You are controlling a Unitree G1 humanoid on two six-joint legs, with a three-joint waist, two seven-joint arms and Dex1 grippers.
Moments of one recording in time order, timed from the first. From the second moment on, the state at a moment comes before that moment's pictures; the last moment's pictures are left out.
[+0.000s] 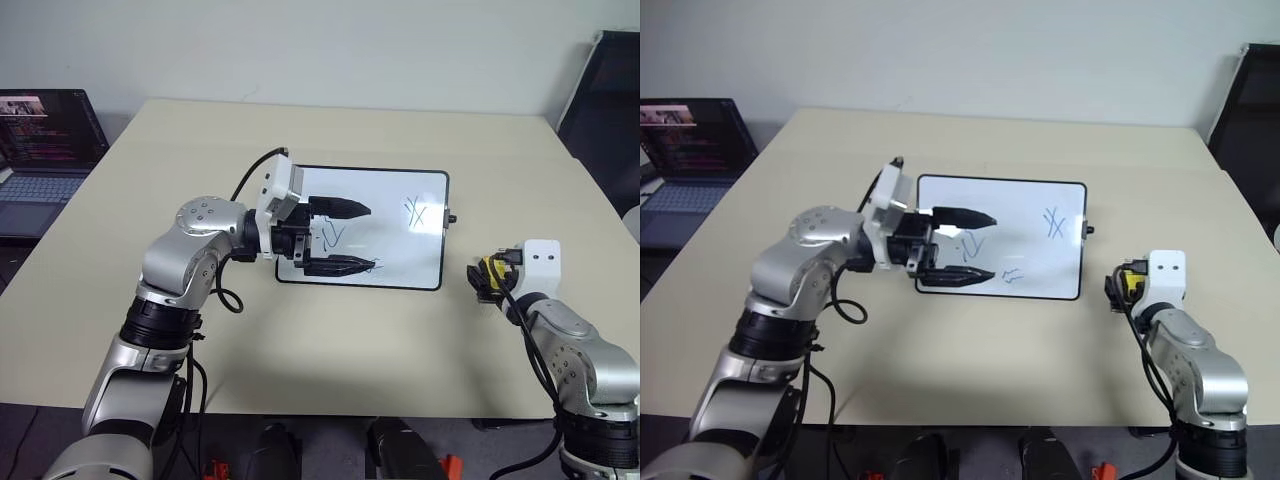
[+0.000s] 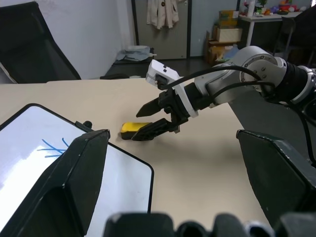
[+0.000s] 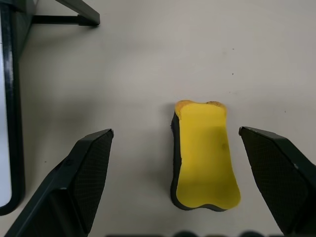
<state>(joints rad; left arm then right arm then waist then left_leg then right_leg) -0.74 0.55 -0.14 -0.02 -0.56 0.43 -1.25 -0.18 -0.37 -0.23 -0.37 0.35 0.91 0.00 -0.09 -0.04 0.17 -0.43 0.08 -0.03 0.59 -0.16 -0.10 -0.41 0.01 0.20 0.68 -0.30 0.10</state>
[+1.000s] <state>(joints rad) -0.62 0.61 -0.09 -0.05 -0.55 0.46 -1.21 -0.24 -0.34 -0.29 -0.20 0.32 0.82 0.05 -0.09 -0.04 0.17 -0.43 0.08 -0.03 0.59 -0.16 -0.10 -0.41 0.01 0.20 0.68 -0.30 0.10</state>
